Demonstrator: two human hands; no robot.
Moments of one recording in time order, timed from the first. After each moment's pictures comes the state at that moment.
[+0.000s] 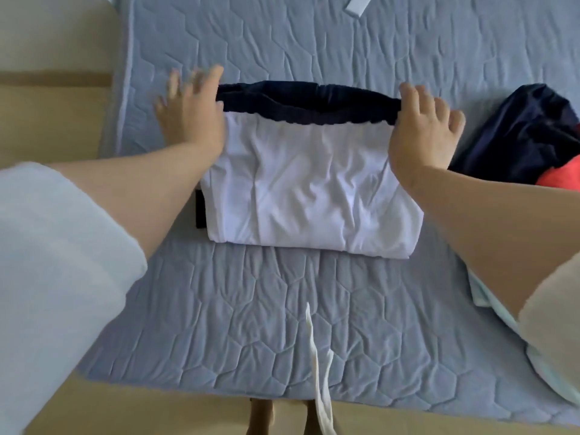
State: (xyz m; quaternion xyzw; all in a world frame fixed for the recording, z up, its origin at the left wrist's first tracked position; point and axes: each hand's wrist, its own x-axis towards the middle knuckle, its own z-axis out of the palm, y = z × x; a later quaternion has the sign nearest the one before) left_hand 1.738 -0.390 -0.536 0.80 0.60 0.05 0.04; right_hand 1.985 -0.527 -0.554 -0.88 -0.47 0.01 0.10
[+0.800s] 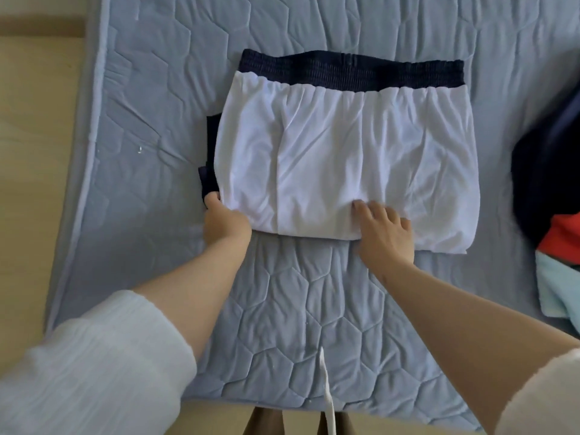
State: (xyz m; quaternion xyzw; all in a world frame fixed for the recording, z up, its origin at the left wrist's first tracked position) left_hand 1.687 -0.491 -0.706 0.43 0.83 0.08 0.33; right_hand 1.883 -0.602 -0.702 -0.80 -0.53 0.24 -0.12
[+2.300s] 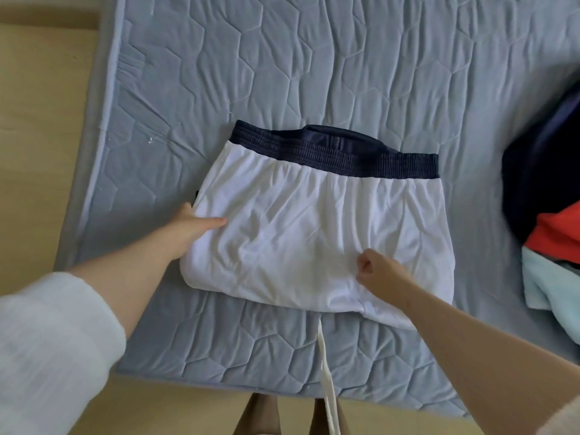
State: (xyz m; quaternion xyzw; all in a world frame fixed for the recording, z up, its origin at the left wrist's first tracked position) left_hand 1.596 -0.468 -0.692 0.39 0.75 -0.04 0.53; right_hand 1.876 -0.657 -0.706 -0.78 -0.37 0.50 -0.05
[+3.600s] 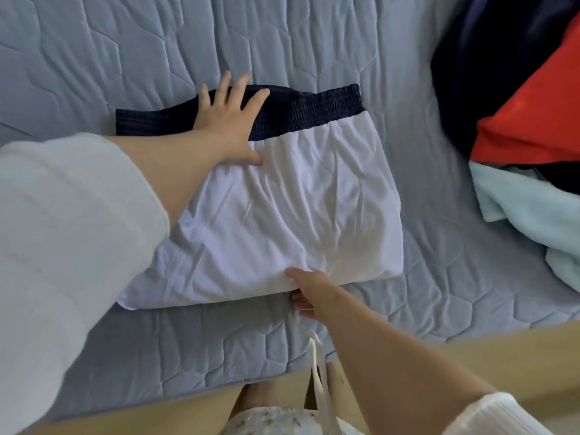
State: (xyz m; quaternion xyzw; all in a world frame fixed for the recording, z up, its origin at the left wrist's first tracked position) left_hand 1.818 -0.434 -0.719 0.91 0.30 -0.26 0.09; right_hand 1.810 -0.695 -0.713 -0.68 0.22 0.67 0.17
